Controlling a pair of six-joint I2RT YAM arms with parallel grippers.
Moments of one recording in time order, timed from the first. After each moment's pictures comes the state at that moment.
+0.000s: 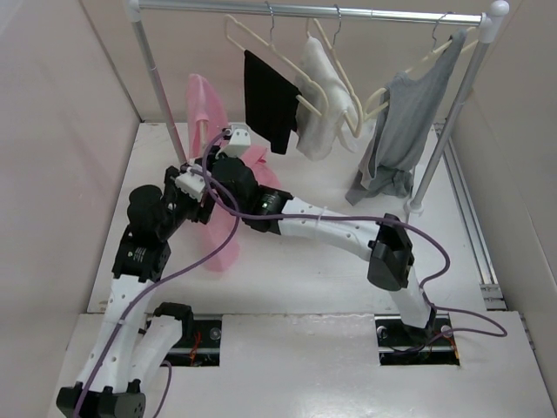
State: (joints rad) left arm -0.15 0.72 0.80 -0.32 0.28 0.37; right arm 1.14 2.09 1.98 0.07 0.62 0.59
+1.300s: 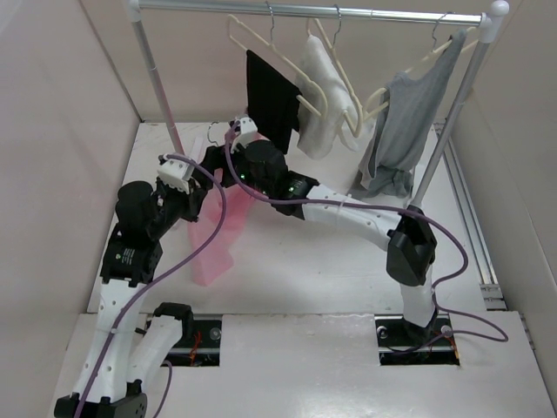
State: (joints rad) left arm -0.14 0.72 0.94 -0.50 0.32 0.06; right arm 0.99 1.97 1.77 0.13 0.06 0.51
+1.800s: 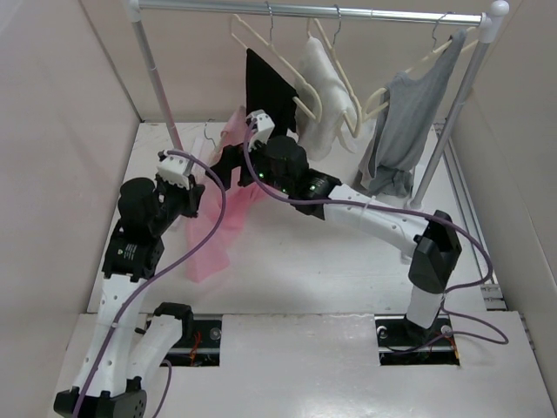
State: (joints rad) left arm -0.14 0.74 0.95 -0.47 0.25 0.06; right arm 0.95 1.83 1.65 0.09 0.00 0.44
